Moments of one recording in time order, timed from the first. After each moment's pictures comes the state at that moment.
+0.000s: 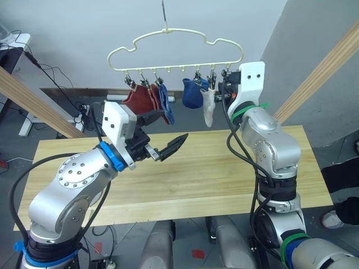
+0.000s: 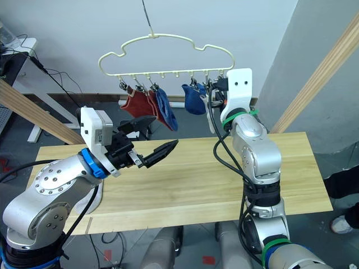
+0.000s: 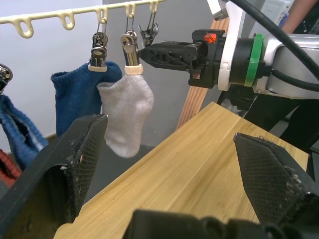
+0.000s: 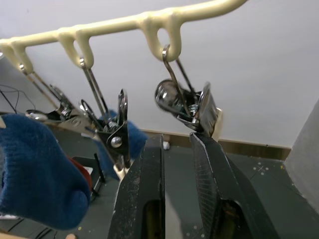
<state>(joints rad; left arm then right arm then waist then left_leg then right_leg) -0.27 0.63 0.12 -0.72 -0.66 0.69 -0.47 -0.77 -0.03 -0.03 -0.24 0.12 0.84 0.00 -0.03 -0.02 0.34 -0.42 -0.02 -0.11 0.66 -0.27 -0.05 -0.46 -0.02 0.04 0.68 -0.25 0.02</state>
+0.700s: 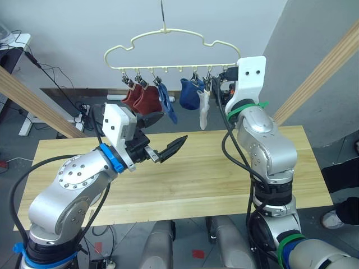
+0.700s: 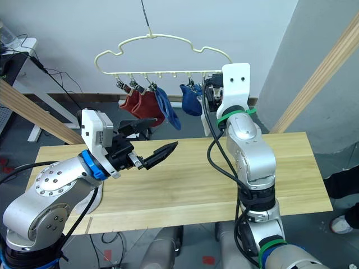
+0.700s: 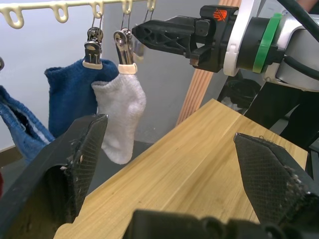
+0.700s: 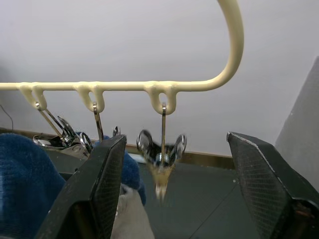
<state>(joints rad) -0.25 0.63 0.12 -0.72 -0.66 0.69 -0.47 -0.77 0.02 0.03 -0.33 0.04 0.87 -0.10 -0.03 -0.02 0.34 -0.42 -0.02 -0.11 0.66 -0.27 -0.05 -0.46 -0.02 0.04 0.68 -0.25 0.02</state>
